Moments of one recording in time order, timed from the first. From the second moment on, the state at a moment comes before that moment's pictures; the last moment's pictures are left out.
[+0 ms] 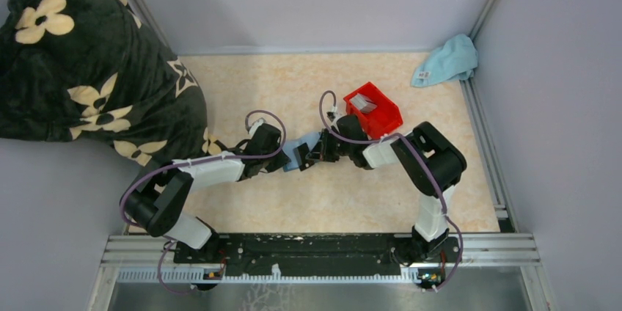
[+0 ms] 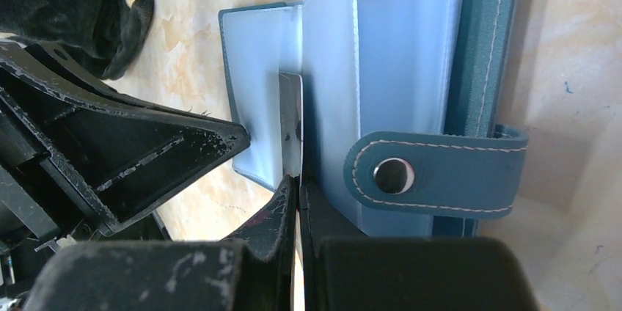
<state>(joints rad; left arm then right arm) -0.64 1.53 0.65 -0.01 -0.16 -1.01 0.62 1.85 0.78 0.46 -0.43 0.76</state>
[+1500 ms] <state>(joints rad) -0.64 1.45 0.61 -0.06 -0.20 -1.02 0.63 1.95 0.91 0.43 -0.44 0.76</state>
